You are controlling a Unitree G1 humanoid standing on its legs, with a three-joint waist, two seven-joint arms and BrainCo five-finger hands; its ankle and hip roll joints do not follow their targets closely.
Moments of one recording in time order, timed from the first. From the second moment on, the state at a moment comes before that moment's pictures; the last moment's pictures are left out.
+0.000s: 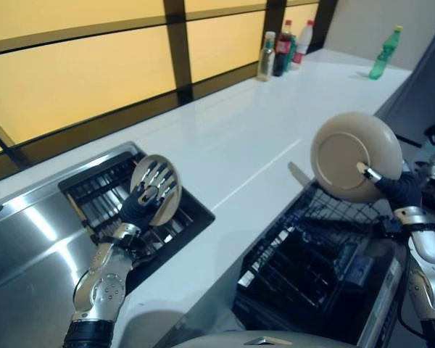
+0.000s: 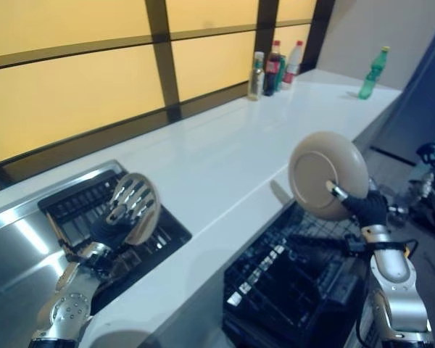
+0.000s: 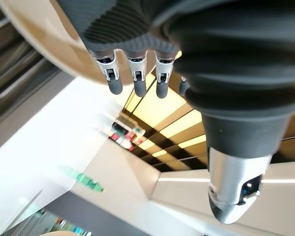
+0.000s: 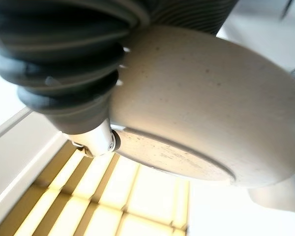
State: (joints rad) left arm 0.08 0.34 0.07 -0.05 -0.93 0.07 -0.36; right arm 0.16 -0.57 -0.26 -0.18 0.42 0.00 0.01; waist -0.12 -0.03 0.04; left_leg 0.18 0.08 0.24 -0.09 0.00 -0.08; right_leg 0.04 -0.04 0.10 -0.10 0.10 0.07
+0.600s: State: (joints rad) left arm 0.05 0.48 0.09 -0.05 -0.93 0.07 -0.36; right arm 0.20 -0.62 -0.20 0.03 0.27 0.02 -0.05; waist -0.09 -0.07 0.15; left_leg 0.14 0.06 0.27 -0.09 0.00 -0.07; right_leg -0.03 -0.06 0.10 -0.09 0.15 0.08
